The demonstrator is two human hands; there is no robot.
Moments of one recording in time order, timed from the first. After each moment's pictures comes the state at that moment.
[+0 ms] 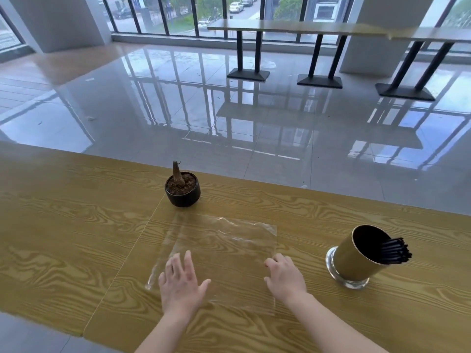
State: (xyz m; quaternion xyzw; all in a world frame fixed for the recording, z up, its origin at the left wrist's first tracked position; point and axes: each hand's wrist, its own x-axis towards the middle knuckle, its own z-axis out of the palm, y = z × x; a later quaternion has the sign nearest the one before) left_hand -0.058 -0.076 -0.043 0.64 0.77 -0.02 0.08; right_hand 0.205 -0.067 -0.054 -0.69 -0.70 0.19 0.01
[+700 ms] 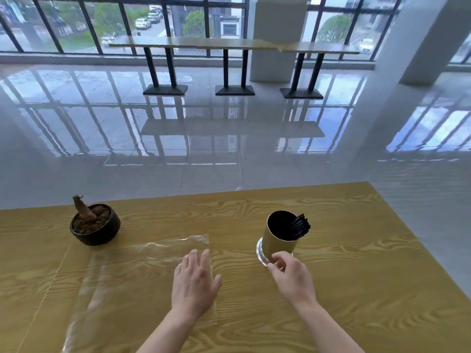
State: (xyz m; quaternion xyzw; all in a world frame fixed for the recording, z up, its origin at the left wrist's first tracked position) left_hand 0.107 -0.061 -0.013 0.82 0.56 0.06 0.11; right_hand 0.332 -0.155 0.004 -0.83 -0.42 0.20 0.29
